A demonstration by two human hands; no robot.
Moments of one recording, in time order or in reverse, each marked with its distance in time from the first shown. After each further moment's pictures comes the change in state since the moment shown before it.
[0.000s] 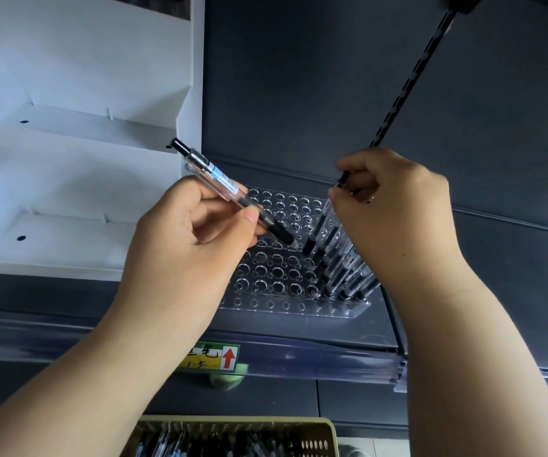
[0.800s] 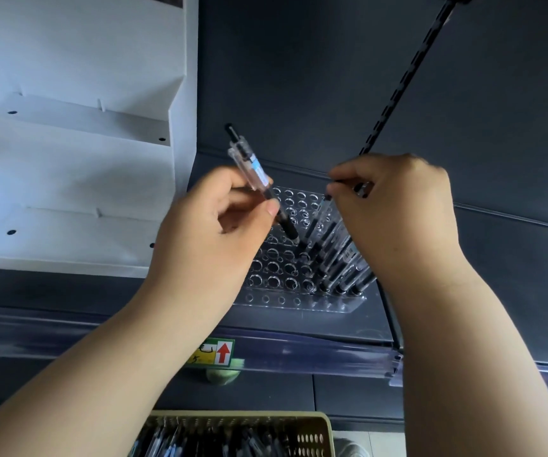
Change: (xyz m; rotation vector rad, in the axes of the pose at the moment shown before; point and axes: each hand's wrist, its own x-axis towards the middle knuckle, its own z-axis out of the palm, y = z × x) left_hand 0.008 -0.005 0.015 0.157 -0.043 0.040; right_hand -0.002 0.003 -0.001 -0.047 0.022 -0.050
